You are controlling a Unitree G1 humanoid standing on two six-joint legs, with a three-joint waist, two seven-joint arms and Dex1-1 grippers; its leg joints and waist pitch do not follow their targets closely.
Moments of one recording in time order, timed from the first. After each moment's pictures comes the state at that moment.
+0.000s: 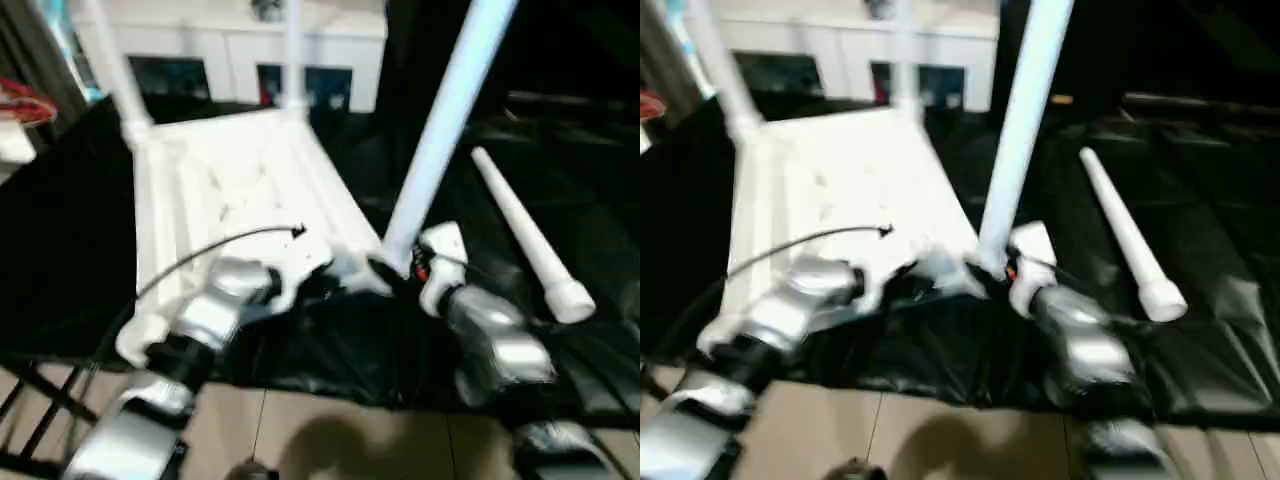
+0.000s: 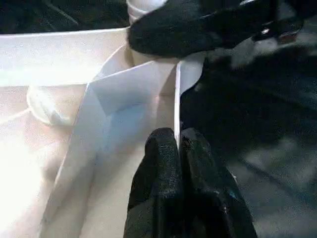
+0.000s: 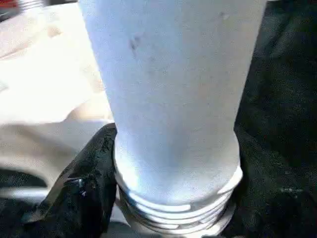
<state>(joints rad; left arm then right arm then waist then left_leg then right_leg) -0.62 0.15 -0.28 0.61 0.10 0.18 -0.79 -0.49 -0.09 -0.04 0.65 0.14 0.07 0.42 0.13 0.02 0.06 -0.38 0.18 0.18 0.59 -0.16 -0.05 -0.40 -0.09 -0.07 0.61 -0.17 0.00</state>
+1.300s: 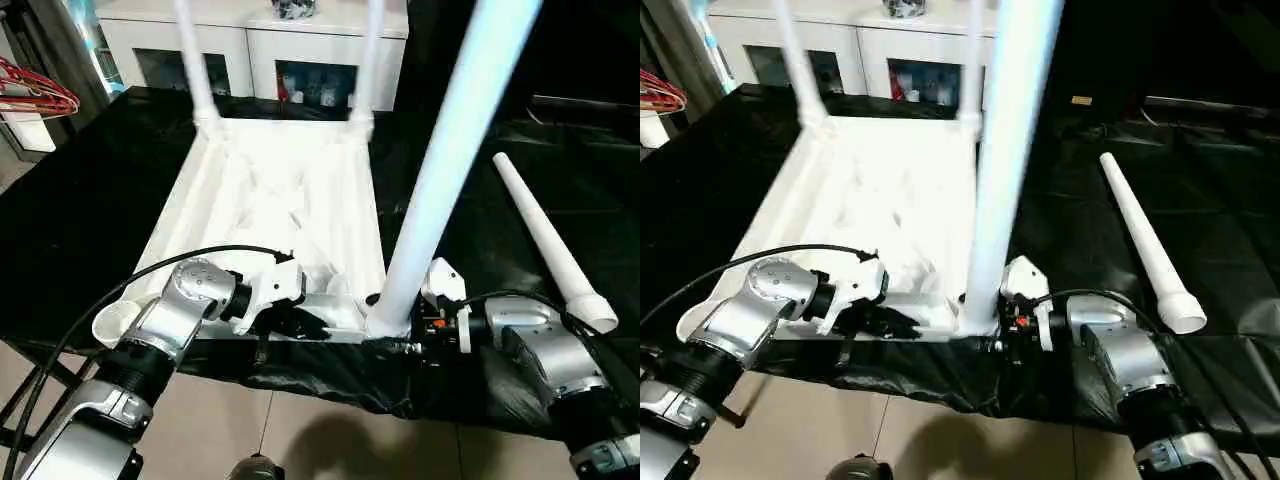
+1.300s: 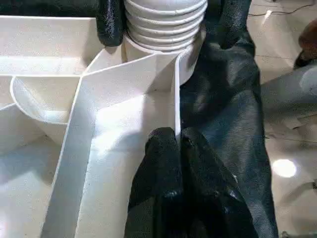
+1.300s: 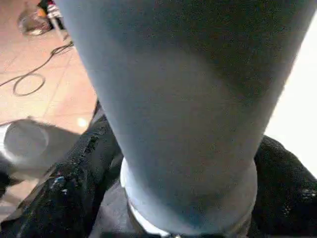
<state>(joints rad) -0.57 0.39 -0.35 0.55 -0.01 0.00 -1.37 -0.38 -0.44 0.22 0.38 0.20 0.13 1.30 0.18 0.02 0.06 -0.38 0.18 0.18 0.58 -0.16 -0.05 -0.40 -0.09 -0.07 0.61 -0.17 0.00</state>
